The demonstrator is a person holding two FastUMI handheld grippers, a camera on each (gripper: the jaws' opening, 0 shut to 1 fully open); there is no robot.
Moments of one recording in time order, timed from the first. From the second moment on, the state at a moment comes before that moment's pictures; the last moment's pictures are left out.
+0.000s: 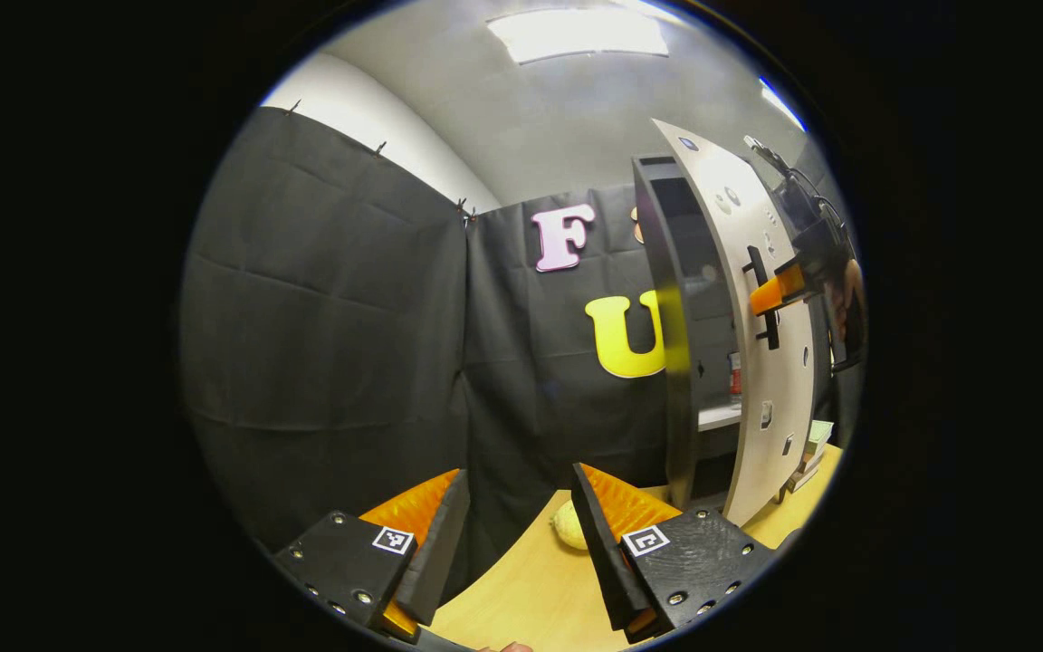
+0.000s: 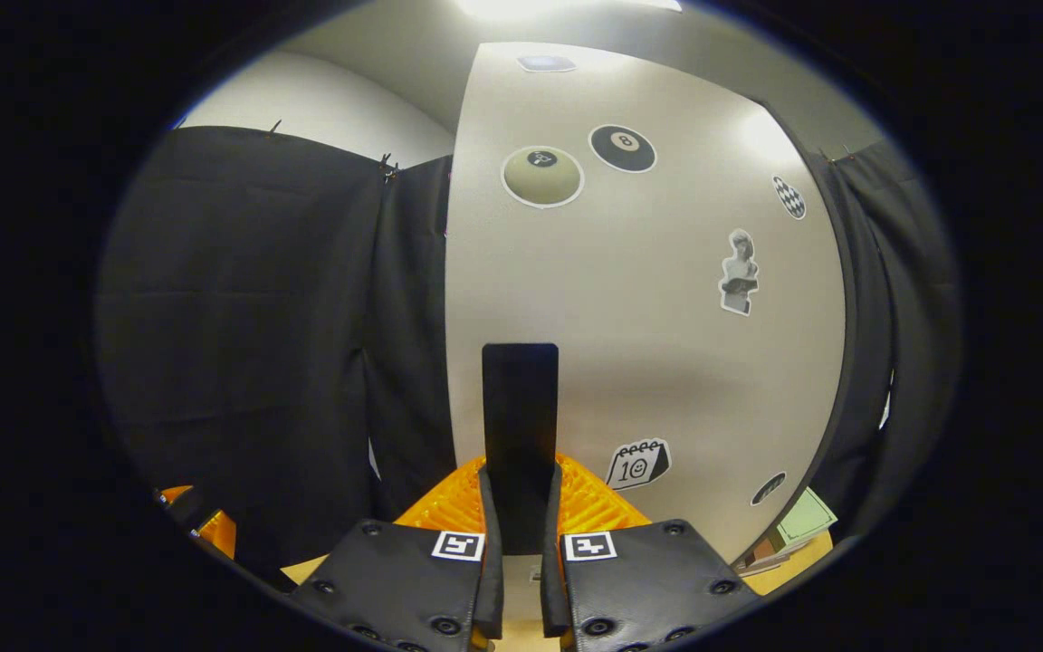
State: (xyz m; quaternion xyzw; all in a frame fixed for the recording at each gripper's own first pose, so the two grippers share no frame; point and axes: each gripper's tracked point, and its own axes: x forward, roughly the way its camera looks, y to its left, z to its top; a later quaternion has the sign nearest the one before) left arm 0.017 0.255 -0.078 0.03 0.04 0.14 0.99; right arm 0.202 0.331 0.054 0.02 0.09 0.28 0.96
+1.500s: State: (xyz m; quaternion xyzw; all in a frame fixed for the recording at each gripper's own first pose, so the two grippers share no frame) left arm 0.129 0.063 -0.081 -0.02 0.03 -0.09 1.00; right arm 0.147 0.244 0.062 0.01 0.10 0.21 0.97
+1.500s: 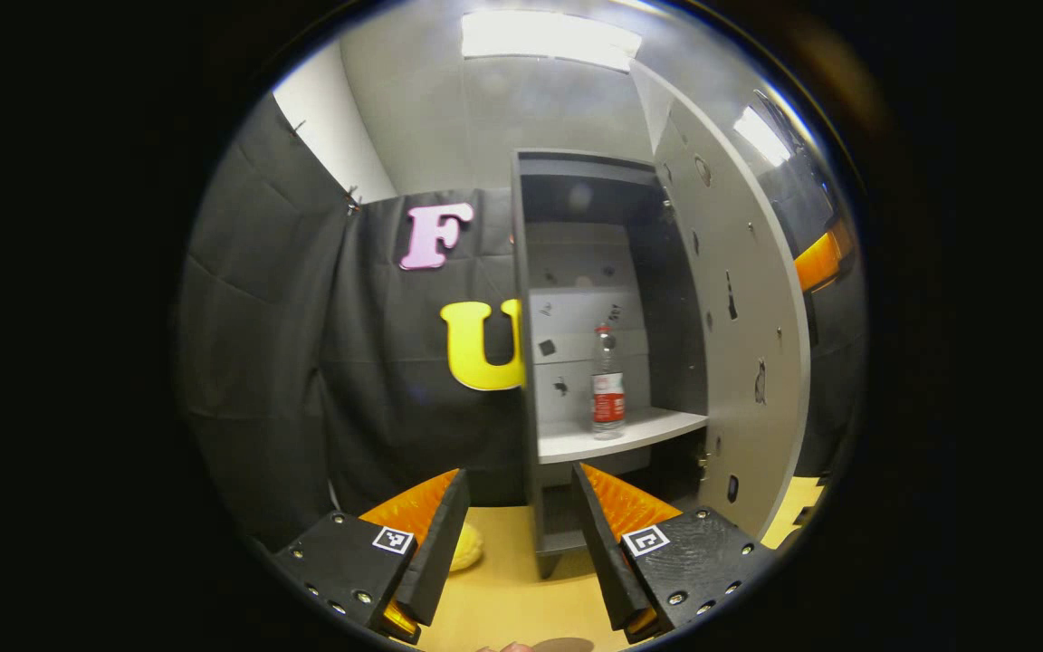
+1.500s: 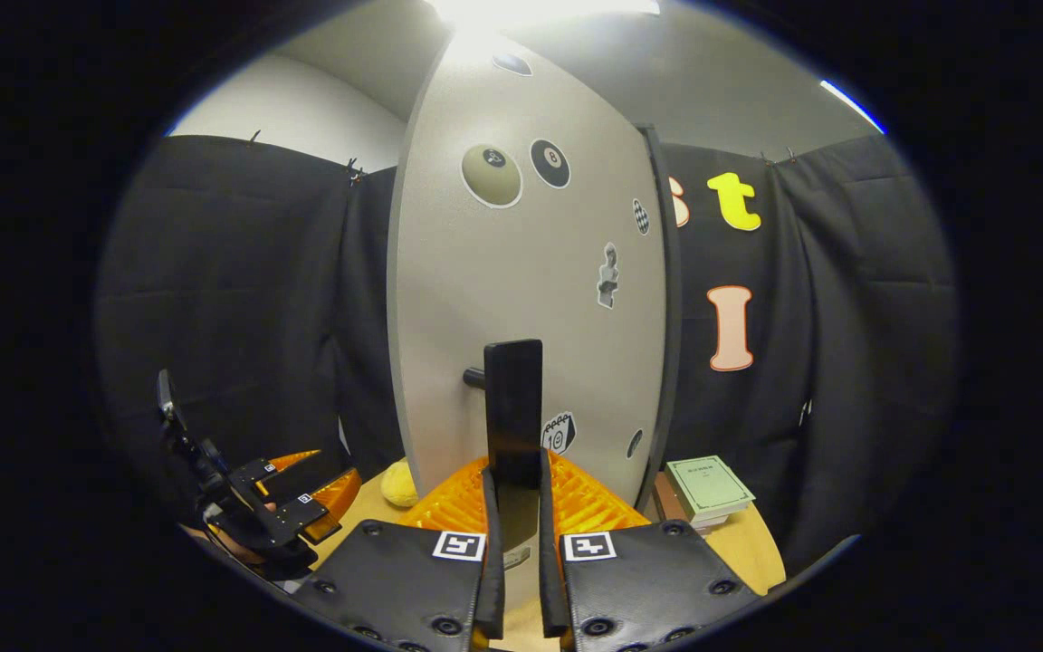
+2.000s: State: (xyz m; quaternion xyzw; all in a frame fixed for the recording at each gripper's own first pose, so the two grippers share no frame) left arm 0.109 -0.014 -0.056 -0.02 0.03 -0.08 1.00; right arm 0.149 0.178 0.059 0.02 0.10 0.23 0.97
